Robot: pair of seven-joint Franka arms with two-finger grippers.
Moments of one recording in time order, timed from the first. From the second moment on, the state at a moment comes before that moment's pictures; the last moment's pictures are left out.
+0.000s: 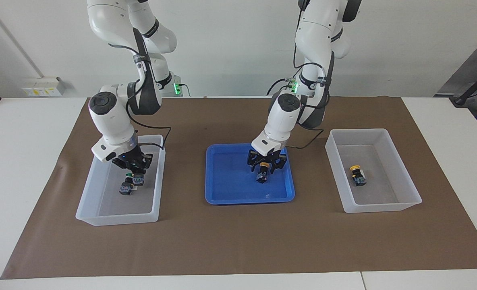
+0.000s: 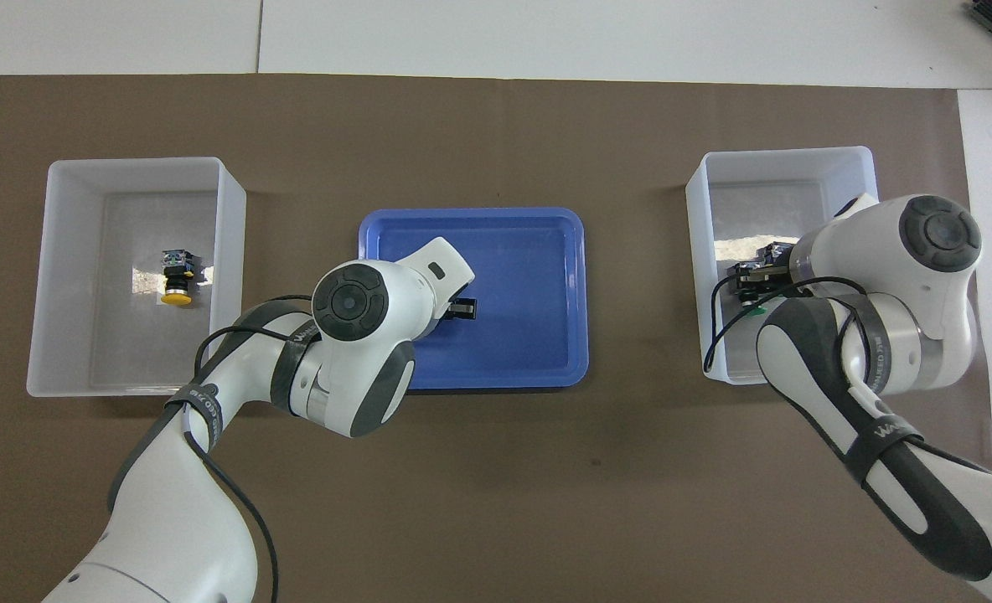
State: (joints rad) left arm -0.61 0.36 0.03 -2.00 -0.15 2.56 -0.31; right arm -0.11 0.20 0.15 -2.07 -0.08 2.32 0.09
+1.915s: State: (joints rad) left arm 0.04 0.27 0.07 -1.75 -0.15 2.07 0.27; right arm -0.11 -0.04 0.01 -1.57 -0.05 1.61 0.09
